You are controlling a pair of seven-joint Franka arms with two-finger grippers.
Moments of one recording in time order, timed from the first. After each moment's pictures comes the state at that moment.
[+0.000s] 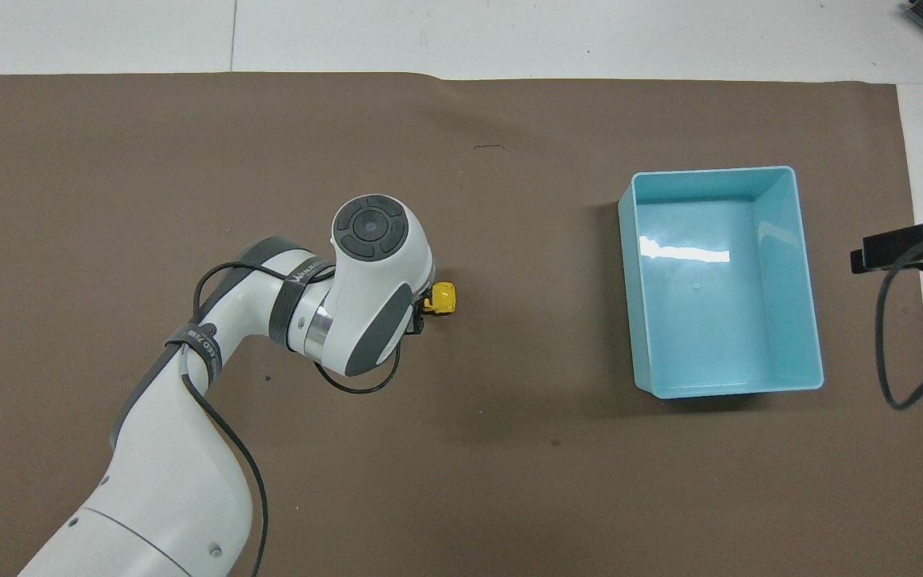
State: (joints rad) left arm -0.56 0.48 -0.04 -1.71 -0.08 2.19 -2.10; right arm 0.11 -0.03 -0.15 -1.56 0.03 1.56 -0.02
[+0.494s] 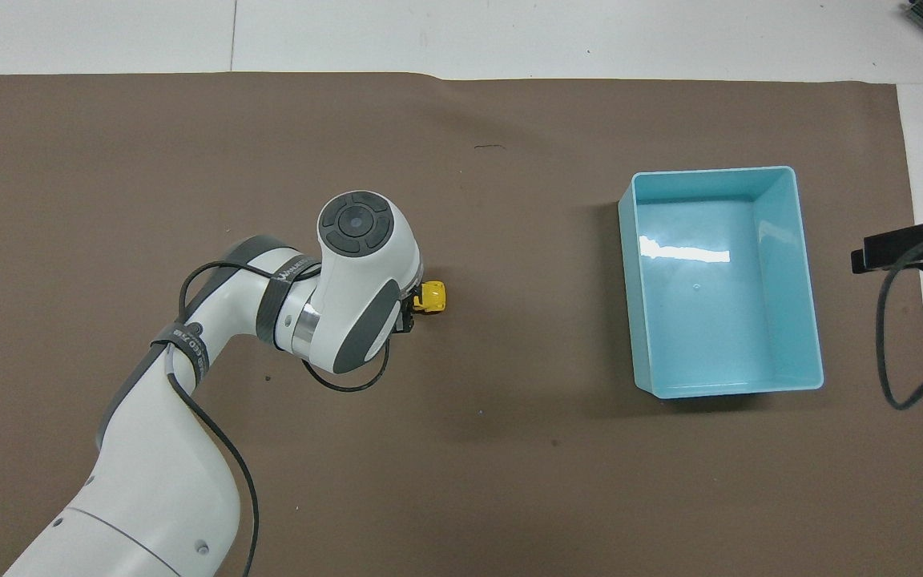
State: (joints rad) left arm -0.54 0.47 -0.03 -1.73 -0.08 2.19 -2.09; right arm 0.11 -0.03 -0.15 -1.56 0.03 1.56 -0.02
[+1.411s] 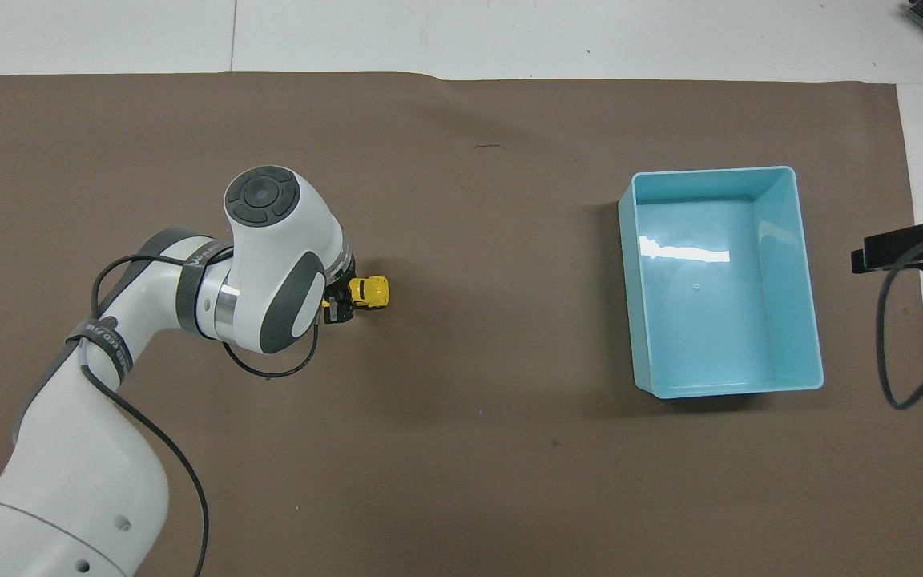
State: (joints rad) left arm -0.41 0.42 -0.03 -1.80 -0.09 2.14 -1.96; right arm 0.11 -0.03 -0.15 -1.56 0.03 1.56 -0.02
